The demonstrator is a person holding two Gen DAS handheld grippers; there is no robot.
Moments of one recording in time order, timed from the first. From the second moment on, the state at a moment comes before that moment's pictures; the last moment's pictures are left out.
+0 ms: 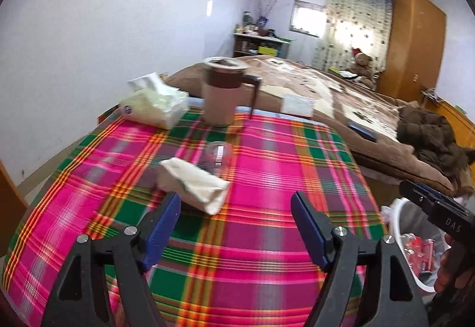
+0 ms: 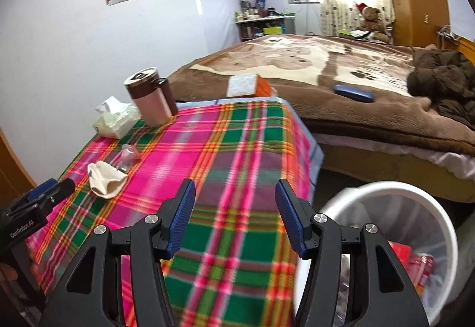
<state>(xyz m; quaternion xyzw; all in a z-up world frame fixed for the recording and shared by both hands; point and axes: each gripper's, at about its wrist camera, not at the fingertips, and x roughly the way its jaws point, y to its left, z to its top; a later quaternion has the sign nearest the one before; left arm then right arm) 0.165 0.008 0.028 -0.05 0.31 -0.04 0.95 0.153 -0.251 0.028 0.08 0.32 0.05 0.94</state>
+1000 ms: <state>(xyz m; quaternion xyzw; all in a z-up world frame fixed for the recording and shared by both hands) 0.252 0.068 -0.043 -0.13 0.41 0.00 0.90 0.258 -0.146 0.001 0.07 0.38 0.14 0.91</state>
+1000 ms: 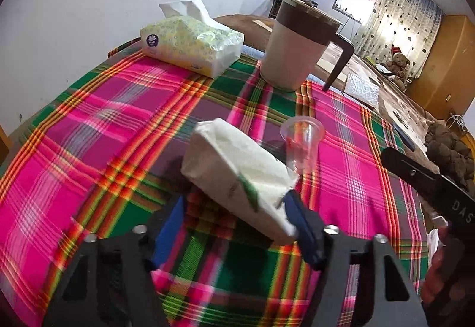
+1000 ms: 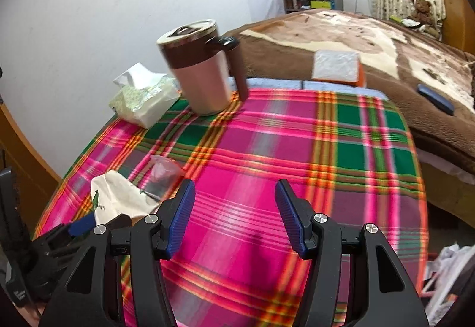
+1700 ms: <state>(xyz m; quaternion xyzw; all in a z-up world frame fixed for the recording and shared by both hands) 0.252 0.130 -0.038 -0.12 0.42 -0.02 0.90 0.286 -0.082 -0.015 0.07 0.42 0.18 0.88</state>
